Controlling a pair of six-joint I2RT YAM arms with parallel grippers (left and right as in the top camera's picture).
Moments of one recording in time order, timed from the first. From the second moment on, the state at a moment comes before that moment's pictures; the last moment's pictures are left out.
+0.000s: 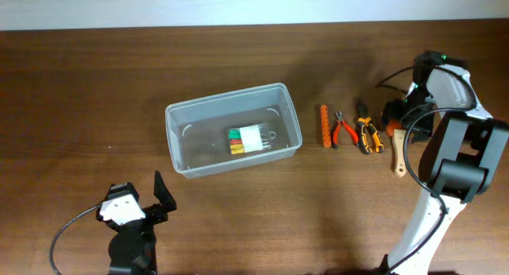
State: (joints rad) left arm -0.12 0.02 0.10 -0.29 -0.33 -0.22; right arm -0.28 2.29 1.78 -1.21 0.02 0.19
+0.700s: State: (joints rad) left arm -0.12 0.02 0.10 -0.29 -0.33 -0.22; right arm -0.28 2.28 1.77 -1.17 0.01 0.19
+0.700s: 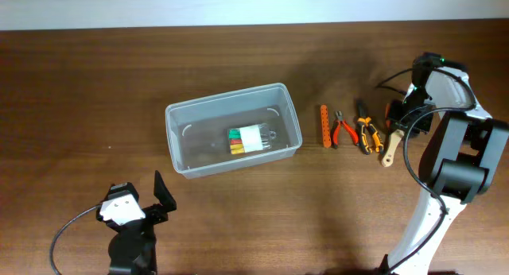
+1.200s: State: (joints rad) left arm -0.12 0.02 0.10 -0.29 -0.33 -0.22; right arm -0.21 2.14 1.99 -1.31 -0.05 0.16
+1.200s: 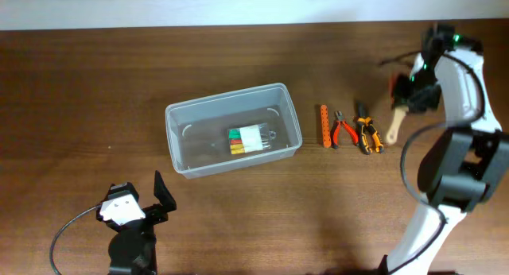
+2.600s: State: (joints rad) left arm -0.12 0.02 0.10 -0.29 -0.33 -0.22; right arm 0.60 2.29 2.14 -1.03 -0.13 -1.03
